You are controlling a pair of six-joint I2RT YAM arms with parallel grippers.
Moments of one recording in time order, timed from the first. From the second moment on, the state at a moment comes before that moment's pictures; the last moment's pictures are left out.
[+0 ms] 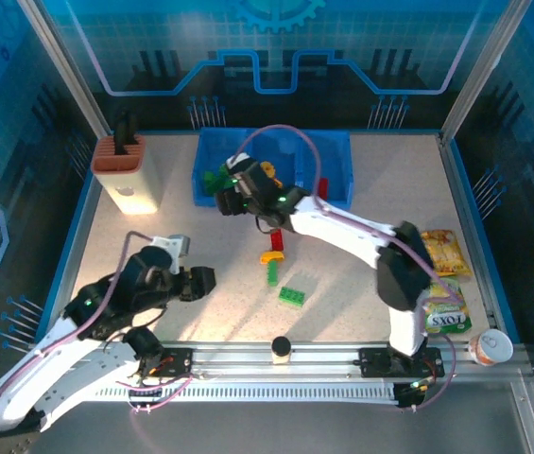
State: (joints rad) left arm -0.72 0.61 0.76 -0.89 -0.01 -0.72; right arm 0.86 1.83 1.59 -0.37 0.23 0.32
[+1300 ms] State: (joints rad) left arm -0.87 1.72 1.00 -0.52 -0.01 -0.76; right arm 0.85 0.63 0.56 -0.54 0.39 0.74
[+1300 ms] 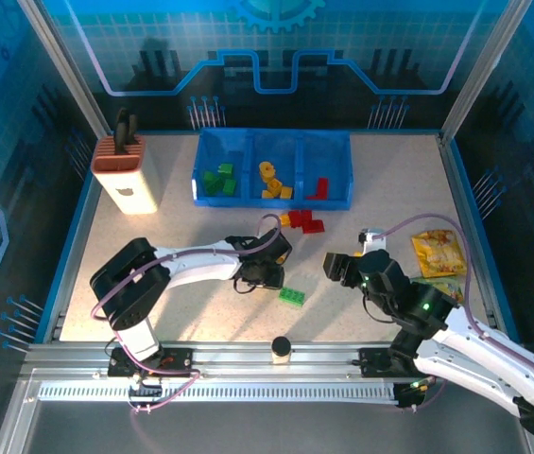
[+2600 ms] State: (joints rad) left arm -0.27 1.91 1.55 -0.64 0.02 -0.55; right arm 1.04 0.79 0.55 -0.58 0.38 0.76
